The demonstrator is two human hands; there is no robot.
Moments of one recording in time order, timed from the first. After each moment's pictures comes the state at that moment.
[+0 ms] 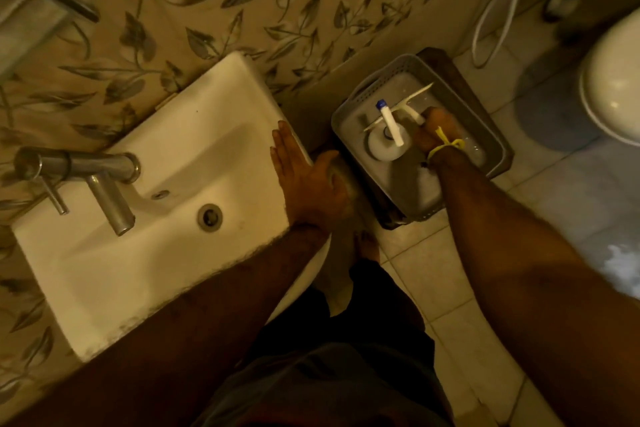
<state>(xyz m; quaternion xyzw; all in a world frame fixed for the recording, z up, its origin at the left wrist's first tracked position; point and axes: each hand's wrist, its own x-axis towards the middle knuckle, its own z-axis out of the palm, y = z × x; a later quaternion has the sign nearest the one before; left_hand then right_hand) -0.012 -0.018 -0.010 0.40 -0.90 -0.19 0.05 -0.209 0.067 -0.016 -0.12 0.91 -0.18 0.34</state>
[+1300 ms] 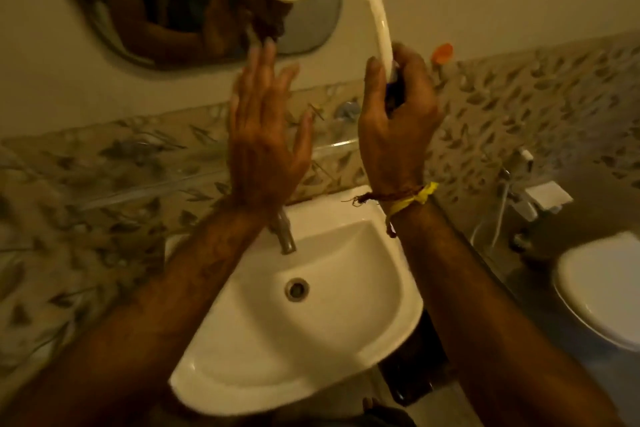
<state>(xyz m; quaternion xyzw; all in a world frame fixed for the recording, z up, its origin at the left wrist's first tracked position) 0.211 -0.170 0.313 0.21 -0.80 0.01 0.56 0.106 -0.078 0.353 -0.35 0.60 -0.69 -0.23</state>
